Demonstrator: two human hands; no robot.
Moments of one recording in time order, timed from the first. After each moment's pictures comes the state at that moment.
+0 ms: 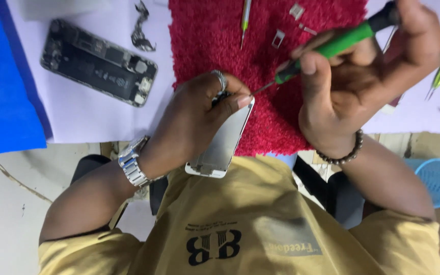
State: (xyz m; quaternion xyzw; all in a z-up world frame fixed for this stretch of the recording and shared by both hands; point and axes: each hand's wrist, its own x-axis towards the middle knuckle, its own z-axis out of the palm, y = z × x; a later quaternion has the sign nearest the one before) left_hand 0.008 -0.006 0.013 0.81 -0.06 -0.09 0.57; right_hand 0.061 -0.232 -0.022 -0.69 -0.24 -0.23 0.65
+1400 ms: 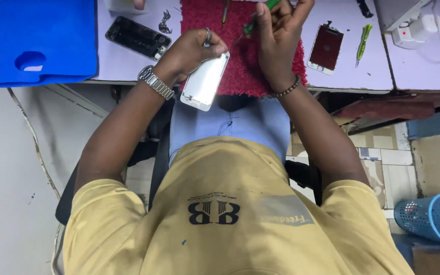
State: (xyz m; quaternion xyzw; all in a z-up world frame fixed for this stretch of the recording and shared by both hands) left_hand 0.035 -0.002 -0.032 0.79 -0.04 -0.06 0.61; right_hand 0.091 -0.220 -0.043 -0.61 -0.30 -0.24 0.69
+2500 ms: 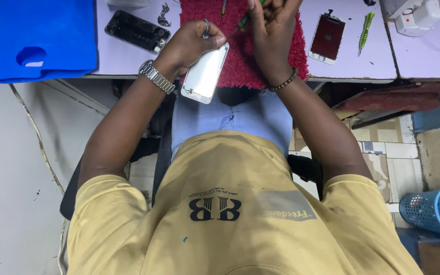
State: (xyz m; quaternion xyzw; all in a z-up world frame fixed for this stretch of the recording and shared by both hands) left_hand 0.030 -0.004 -0.028 0.78 0.00 -0.08 0.62; right_hand 0.071 -0.209 -0.021 -0.61 -0.36 -0.27 0.65
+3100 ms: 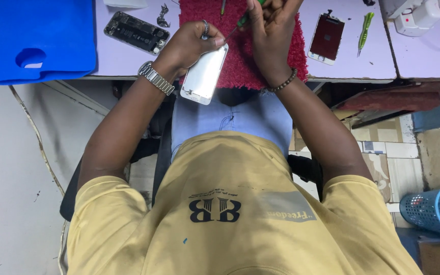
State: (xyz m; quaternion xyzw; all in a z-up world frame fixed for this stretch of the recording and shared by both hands) left_hand 0.031 -0.004 -0.030 0.79 -0.01 -0.06 0.60; right_hand 0.068 -0.208 -0.020 -0.59 -0.38 -0.25 0.67
